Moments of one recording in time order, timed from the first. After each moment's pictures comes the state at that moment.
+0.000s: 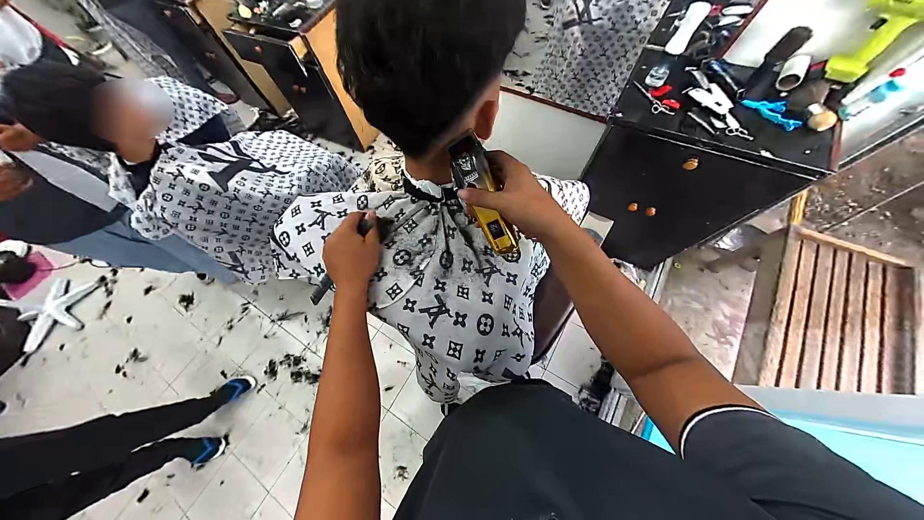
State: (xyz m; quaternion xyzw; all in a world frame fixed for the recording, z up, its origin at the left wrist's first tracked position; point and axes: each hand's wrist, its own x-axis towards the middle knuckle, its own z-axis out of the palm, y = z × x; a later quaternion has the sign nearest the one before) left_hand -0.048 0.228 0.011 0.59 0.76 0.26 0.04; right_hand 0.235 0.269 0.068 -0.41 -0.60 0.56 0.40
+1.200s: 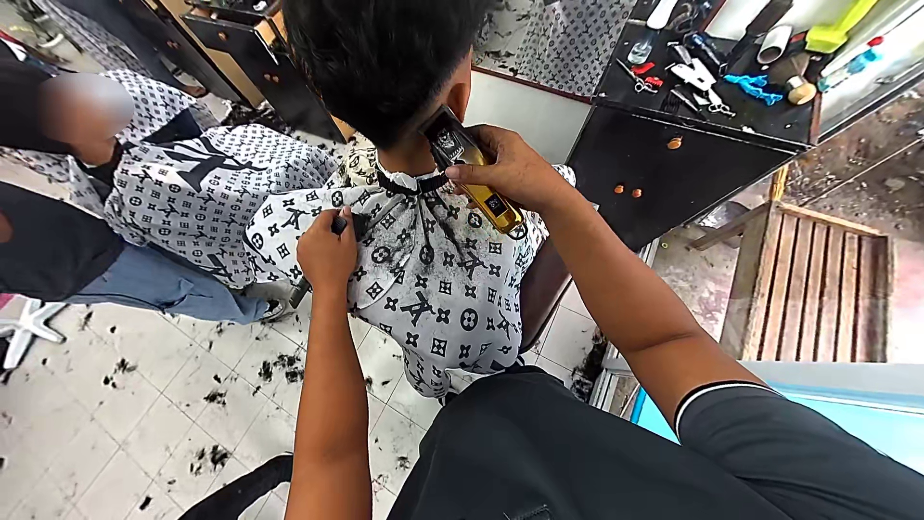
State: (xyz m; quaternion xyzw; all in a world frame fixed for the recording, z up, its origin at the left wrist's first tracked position) left_hand -0.046 0.230 0.010 0.59 0.77 0.26 0.02; right_hand 0.260 0.279 0.088 -0.36 -0.63 0.57 0.37
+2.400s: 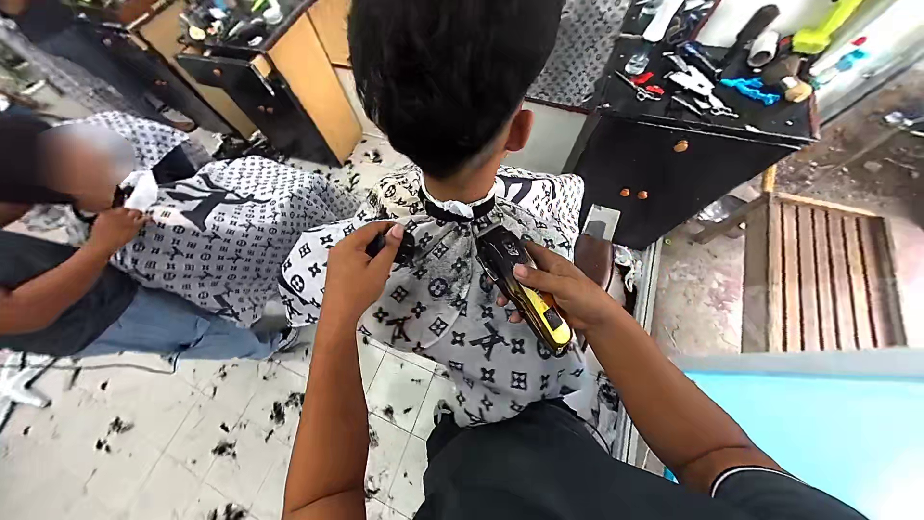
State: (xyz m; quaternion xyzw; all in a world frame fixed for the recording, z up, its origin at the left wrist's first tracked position) left_hand -0.086 0.242 0.070 0.73 0.57 0.33 0.22; right_hand 0.211 0.181 0.038 -0.36 -0.41 0.74 0.40
